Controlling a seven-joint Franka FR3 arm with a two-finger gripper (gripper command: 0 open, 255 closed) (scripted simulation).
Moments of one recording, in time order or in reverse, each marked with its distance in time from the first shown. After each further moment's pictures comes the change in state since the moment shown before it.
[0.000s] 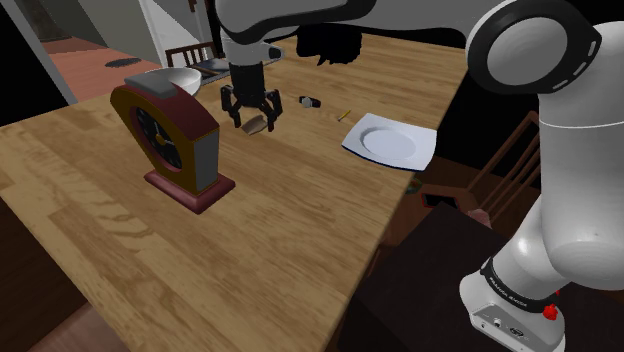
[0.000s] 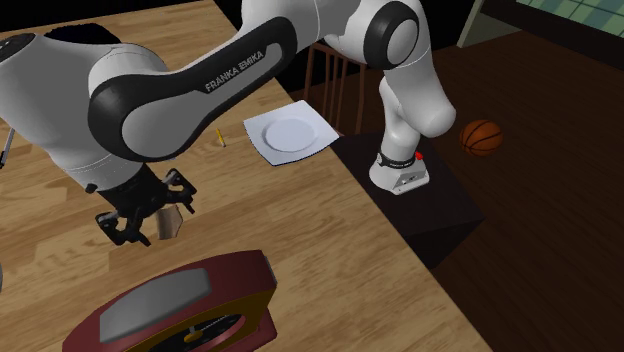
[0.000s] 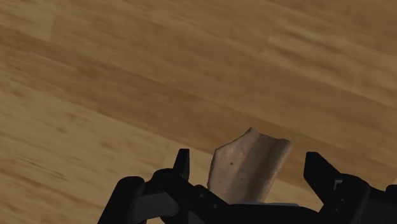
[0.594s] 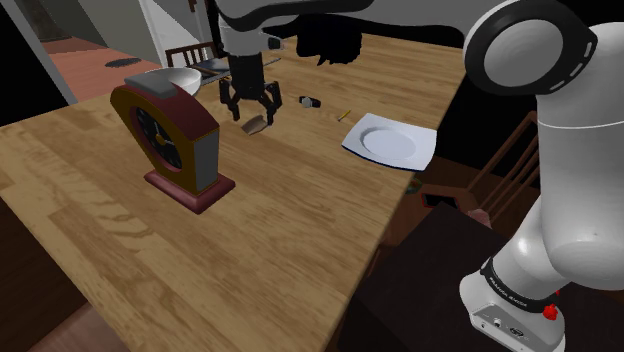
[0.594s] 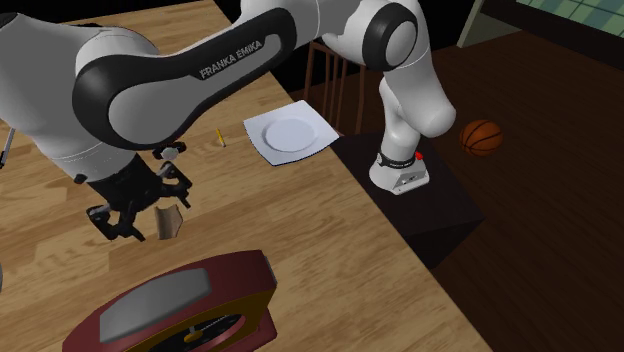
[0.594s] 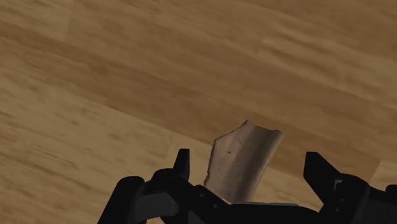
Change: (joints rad) arm 0.001 0.010 0.000 0.065 -0.001 -0.054 -0.004
